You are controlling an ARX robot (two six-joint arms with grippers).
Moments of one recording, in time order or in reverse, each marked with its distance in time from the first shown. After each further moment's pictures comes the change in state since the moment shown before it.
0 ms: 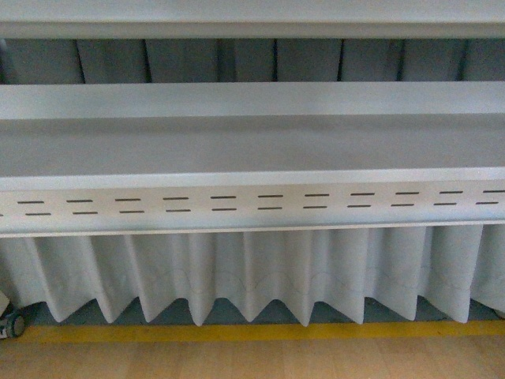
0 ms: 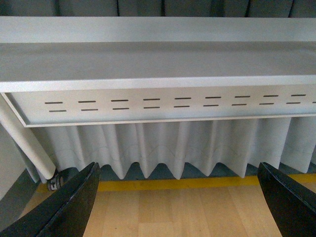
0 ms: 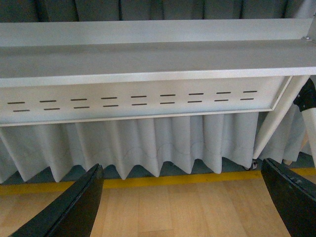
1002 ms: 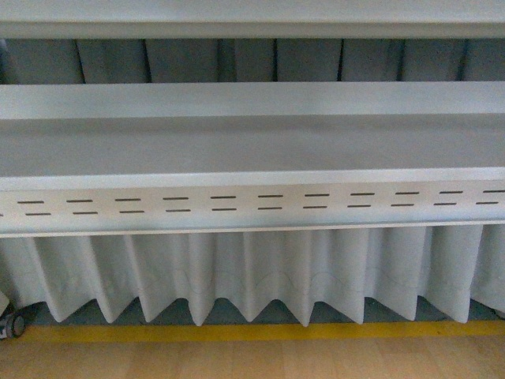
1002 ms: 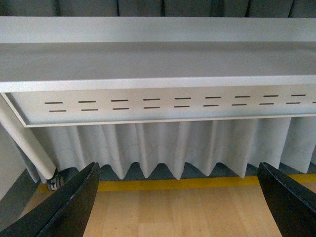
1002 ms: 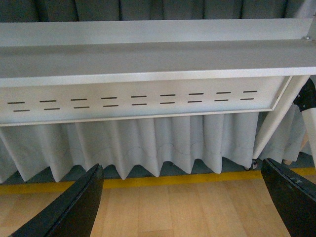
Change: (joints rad) left arm 0.000 0.000 0.000 0.000 0.000 0.000; right arm 0.000 0.000 0.000 0.000 0.000 0.000
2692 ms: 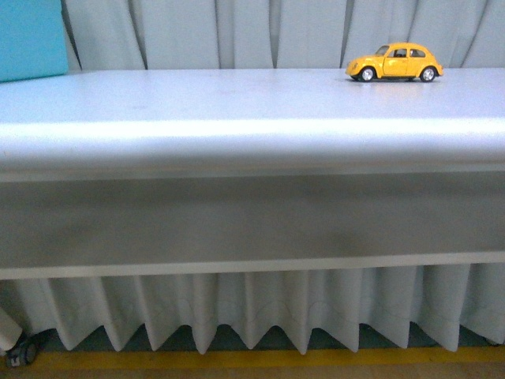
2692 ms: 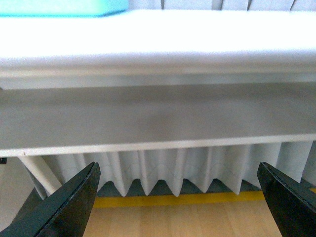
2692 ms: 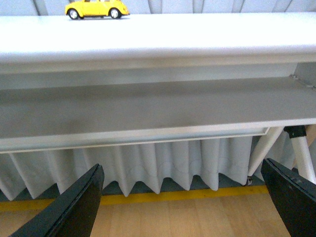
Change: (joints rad) left arm 0.000 0.000 0.000 -0.001 0.000 0.000; right arm 0.000 0.000 0.000 -0.001 -0.001 0.000
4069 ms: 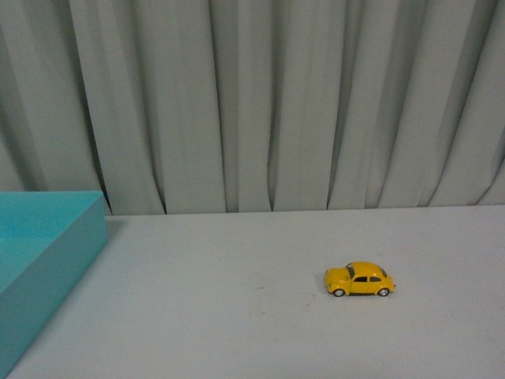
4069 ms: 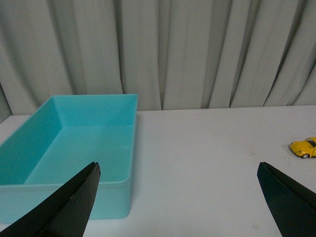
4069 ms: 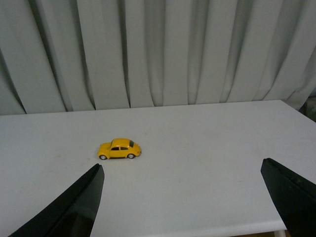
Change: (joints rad) left arm 0.000 0.000 0.000 0.000 0.000 0.000; right arm 0.000 0.000 0.000 0.002 0.001 0.000
